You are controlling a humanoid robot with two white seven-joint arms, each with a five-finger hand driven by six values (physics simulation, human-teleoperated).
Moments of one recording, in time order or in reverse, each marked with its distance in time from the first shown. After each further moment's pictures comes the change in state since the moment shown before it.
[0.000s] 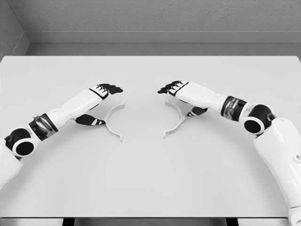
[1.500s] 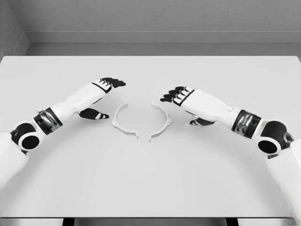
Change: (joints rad) left arm -0.046 -0.048 0.000 0.051 -0.005 0.000 0.000; right arm 0.213 -0.063 -0.173 -0.335 -0.044 -0.001 0.029
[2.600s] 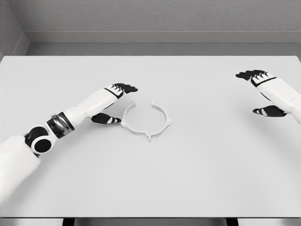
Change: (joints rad) left arm 0.003 -0.053 -0.035 0.003 0.000 0.000 0.000; right arm 0.141 -0.097 -0.377 0.062 -0.124 0.001 0.003
